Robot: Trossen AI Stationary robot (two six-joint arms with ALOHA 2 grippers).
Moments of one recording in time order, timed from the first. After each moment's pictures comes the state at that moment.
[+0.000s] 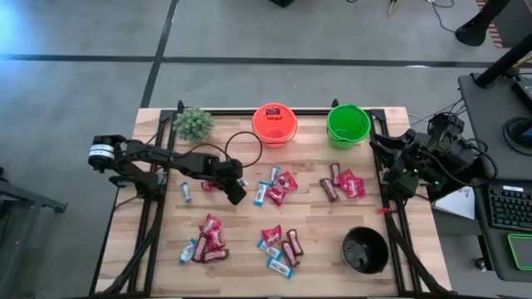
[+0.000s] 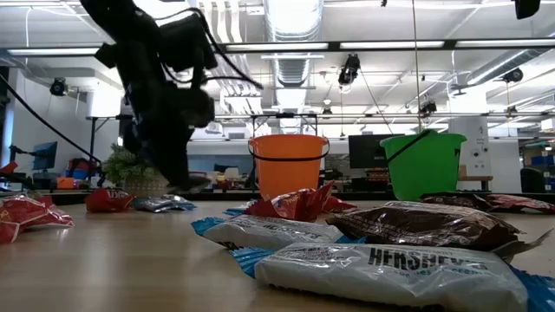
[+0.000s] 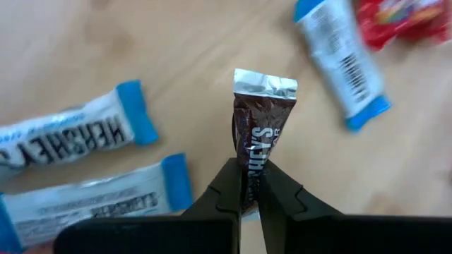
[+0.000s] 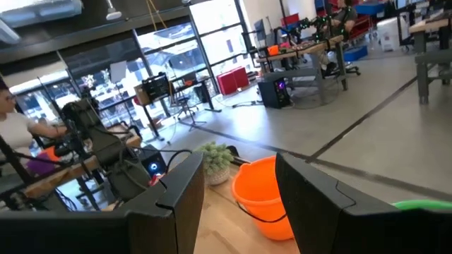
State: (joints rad) left arm 0.05 1.50 0.79 -0.42 -0.01 -0.68; right arm 0.92 0.41 0.62 0.11 1.48 0.00
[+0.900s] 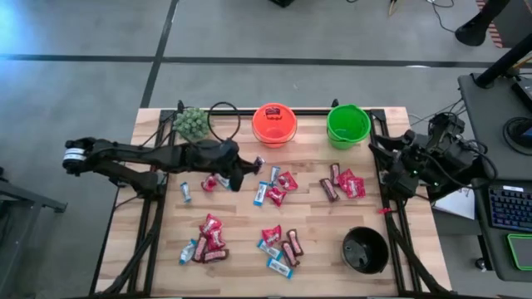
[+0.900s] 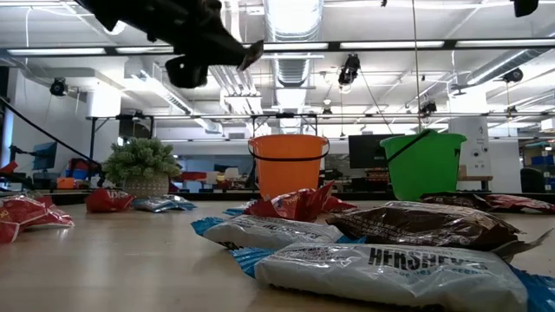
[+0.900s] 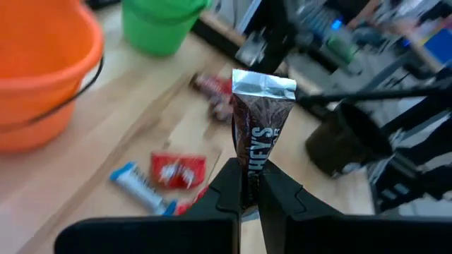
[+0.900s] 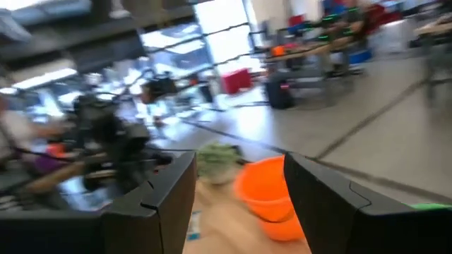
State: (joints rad) left arm 0.05 1.22 0.79 0.05 -0.04 -0.56; right arm 0.91 0.42 0.62 0.11 1.45 0.00
